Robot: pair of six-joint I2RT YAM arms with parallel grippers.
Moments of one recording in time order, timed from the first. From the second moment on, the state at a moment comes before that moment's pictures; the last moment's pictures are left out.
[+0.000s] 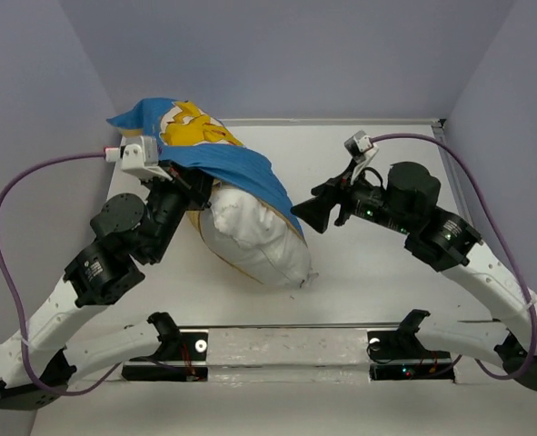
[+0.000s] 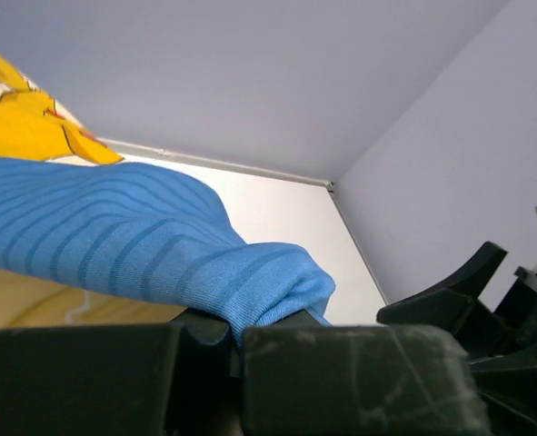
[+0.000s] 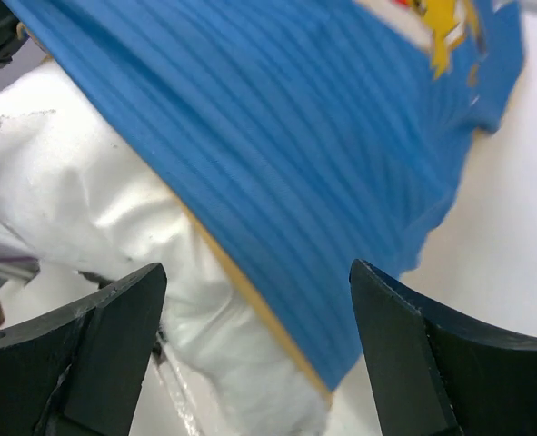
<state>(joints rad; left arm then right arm) -0.93 0.75 1.16 -0.33 -0.59 -0.51 0.79 1.03 1.22 -0.39 -0.25 0.36</state>
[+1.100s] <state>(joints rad) -0.93 1.18 1.69 -0.46 -0.67 -0.12 0.83 0.98 1.08 -0.30 0.08 0.34</state>
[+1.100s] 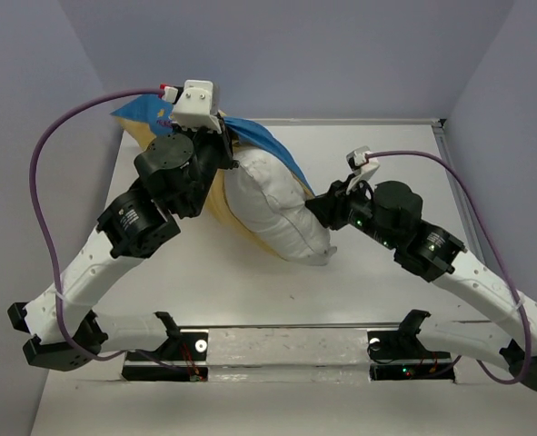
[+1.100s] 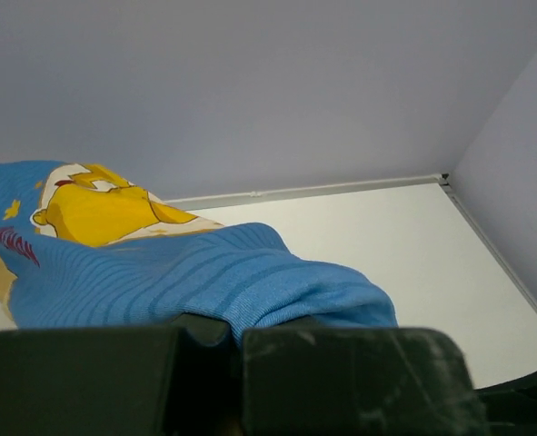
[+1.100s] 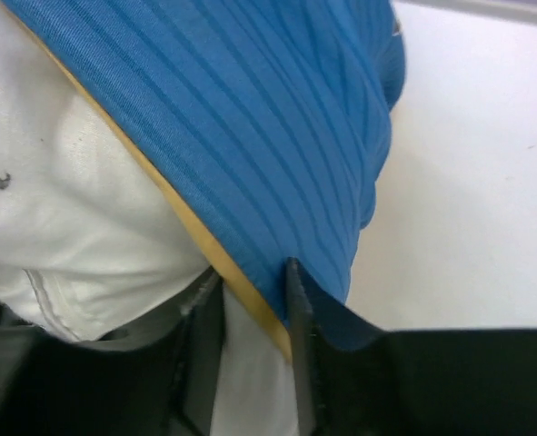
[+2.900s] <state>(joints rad) -1.12 1.43 1.31 -0.51 -0.36 -0.15 0.74 0.77 0.67 -0.32 0.38 0.50</state>
